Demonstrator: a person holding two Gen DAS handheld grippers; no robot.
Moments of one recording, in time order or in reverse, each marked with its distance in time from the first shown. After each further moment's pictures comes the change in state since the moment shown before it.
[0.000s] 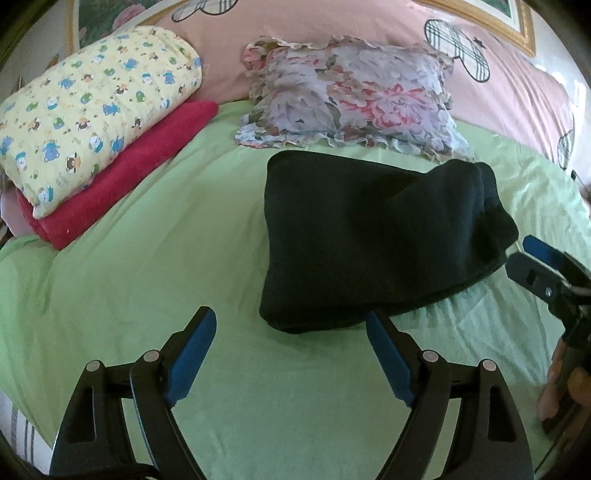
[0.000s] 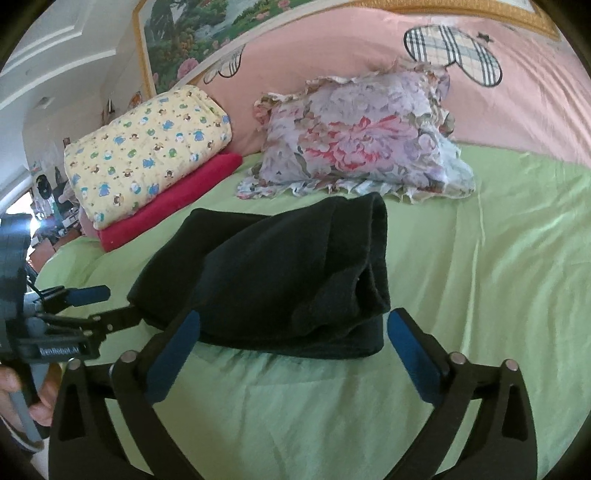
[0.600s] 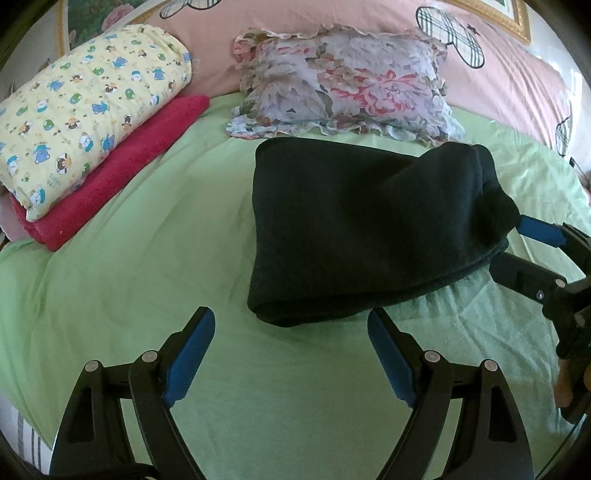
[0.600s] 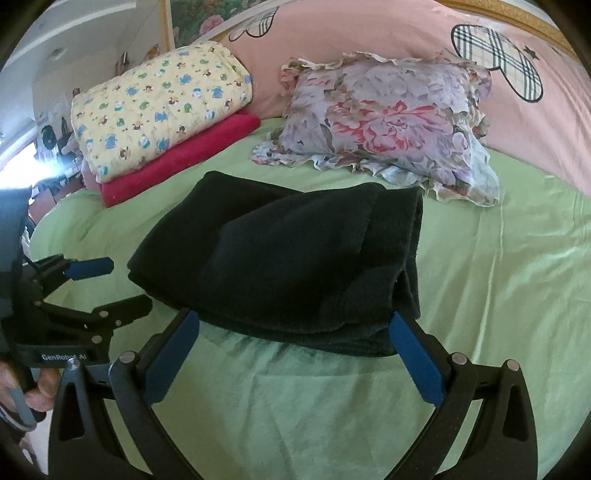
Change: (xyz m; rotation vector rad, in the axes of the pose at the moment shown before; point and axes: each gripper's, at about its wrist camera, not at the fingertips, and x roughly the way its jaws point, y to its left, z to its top) left arm 0.009 -0.006 -0.001 0.028 0.032 -0.007; right arm 0.017 0.022 0.009 -0.130 0.135 -0.008
